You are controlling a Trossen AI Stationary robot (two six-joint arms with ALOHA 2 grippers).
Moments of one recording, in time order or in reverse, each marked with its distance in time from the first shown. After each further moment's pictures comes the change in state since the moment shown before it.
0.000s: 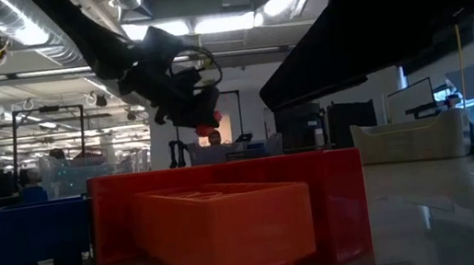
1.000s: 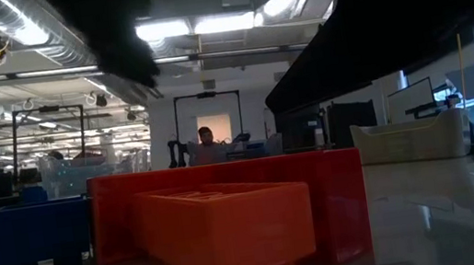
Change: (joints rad) left arm -0.577 -0.527 0.000 -0.936 0.059 -0.244; right arm 0.000 0.000 0.000 -0.021 -0.010 0.018
